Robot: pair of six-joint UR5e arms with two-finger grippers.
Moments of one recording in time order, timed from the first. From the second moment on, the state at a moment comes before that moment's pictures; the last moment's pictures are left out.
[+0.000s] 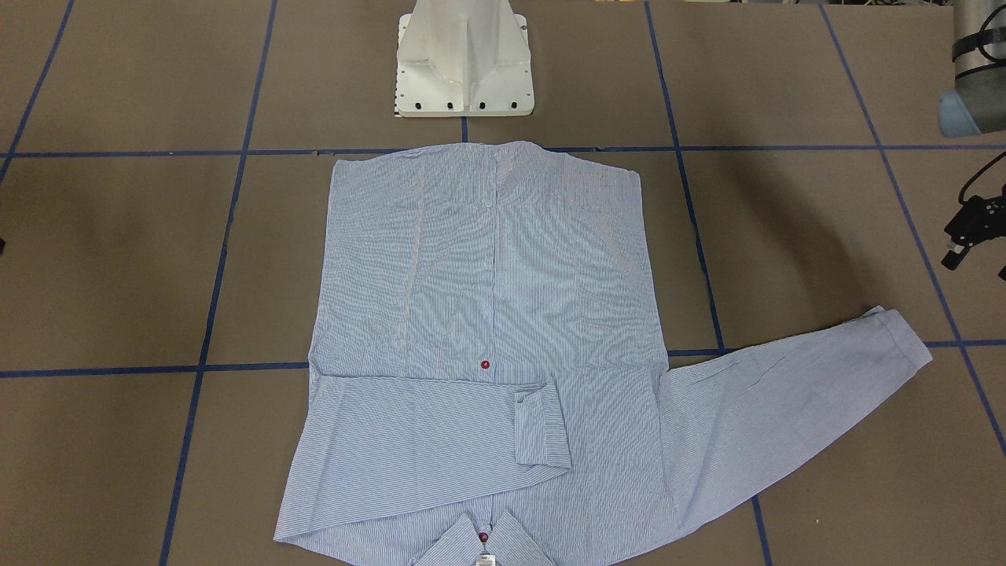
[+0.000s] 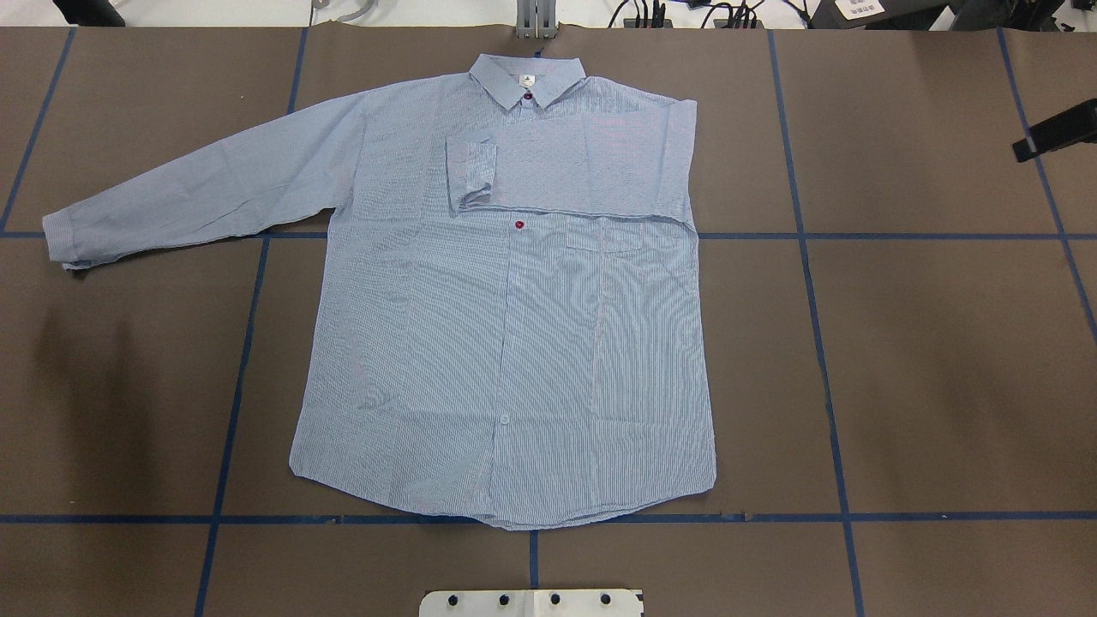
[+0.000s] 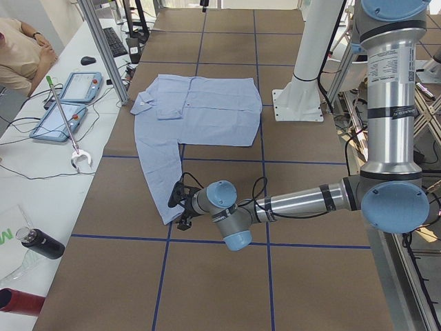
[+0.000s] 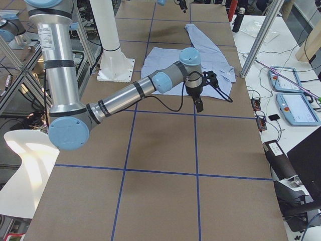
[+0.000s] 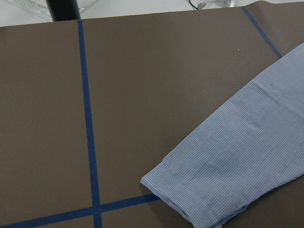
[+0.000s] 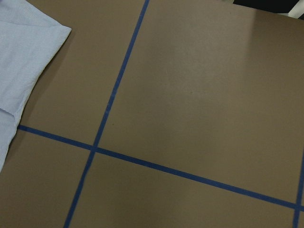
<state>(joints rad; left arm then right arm) -1.21 -1.48 -1.31 -2.97 -2.08 -0.81 1.35 -1.49 1.96 -1.49 2.29 0.26</state>
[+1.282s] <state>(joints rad) -1.04 -1.60 -1.15 -3.05 -1.94 -1.03 1.43 -1.54 1.96 -1.49 2.35 0.17</state>
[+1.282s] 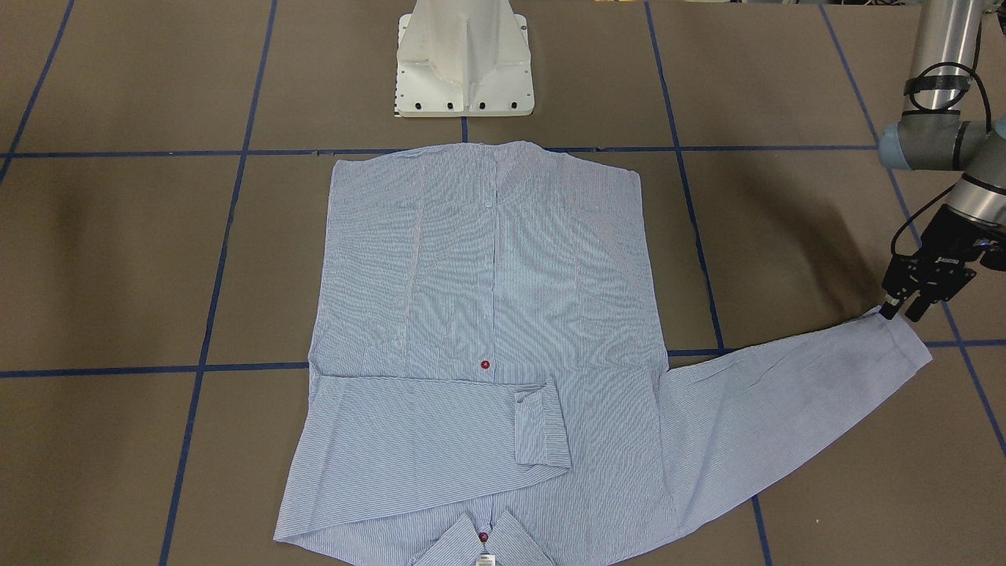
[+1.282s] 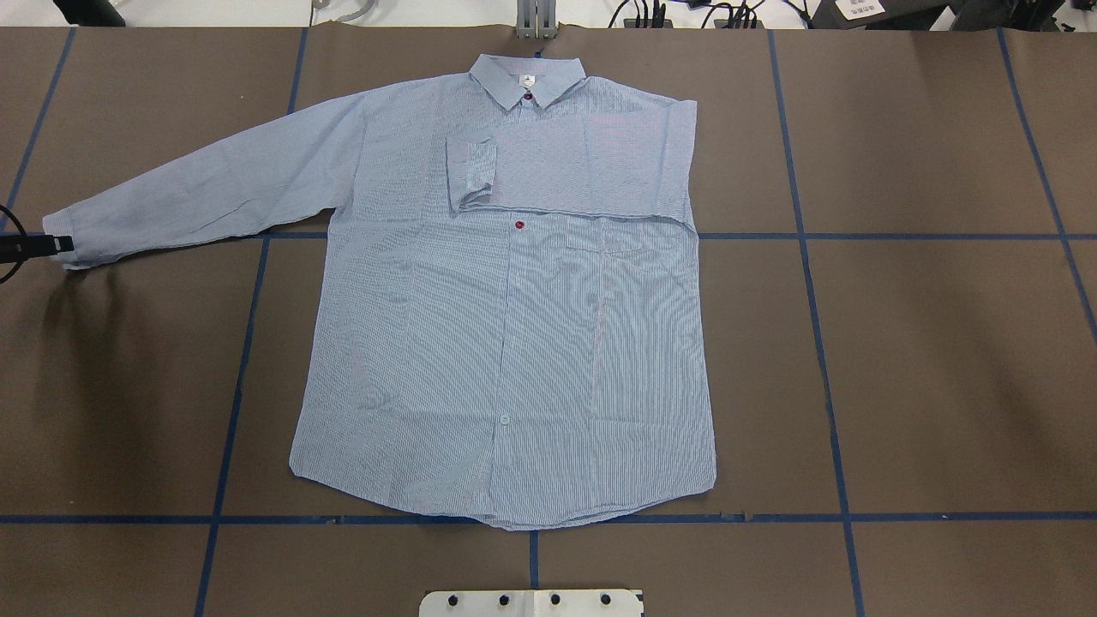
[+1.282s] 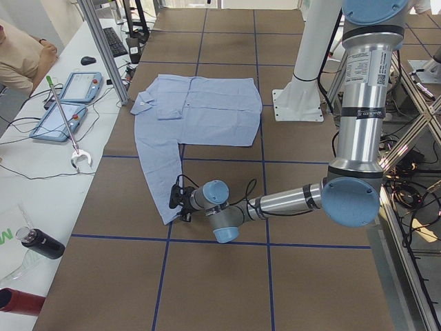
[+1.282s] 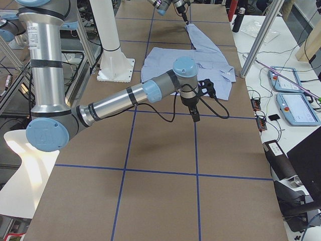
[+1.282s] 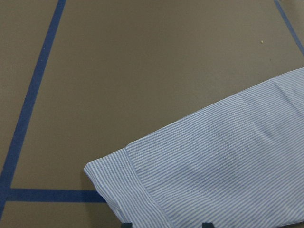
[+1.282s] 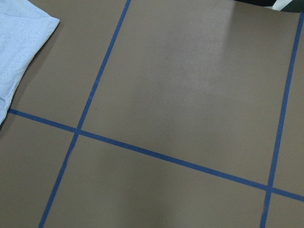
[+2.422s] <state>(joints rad) -1.01 -1.59 -1.21 -3.09 -1.96 -1.03 1.43 -1.55 1.97 -1.49 2.35 0.18</state>
